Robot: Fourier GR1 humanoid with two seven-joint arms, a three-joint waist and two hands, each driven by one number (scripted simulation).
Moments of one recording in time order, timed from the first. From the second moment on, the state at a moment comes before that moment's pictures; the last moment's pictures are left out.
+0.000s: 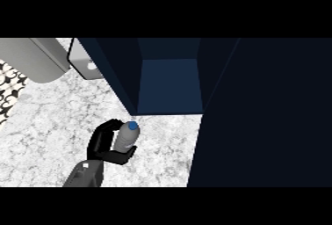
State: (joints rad) left arm -0.32 0.02 0.14 -0.61 -0.01 -0.24 -0.85; right arm 0.20 -0.23 0.22 -2.50 -0.02 -0.10 0.34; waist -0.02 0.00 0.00
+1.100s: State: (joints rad) left arm -0.42 0.05 -0.18 -0.70 0.52 0.00 -0.67; right arm 0.24 -0.24 -0.16 -2.41 -0.20 0.10 0.24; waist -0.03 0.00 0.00
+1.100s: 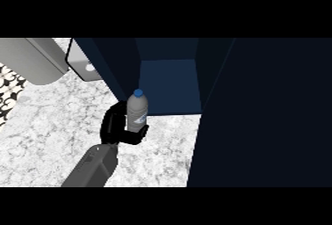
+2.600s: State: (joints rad) left arm -0.37 0.12 -0.32 -0.84 0.59 0.52 -0.64; right arm 0.19 -0.33 -0.38 -2.27 -0.60 0.27 0.20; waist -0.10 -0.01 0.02
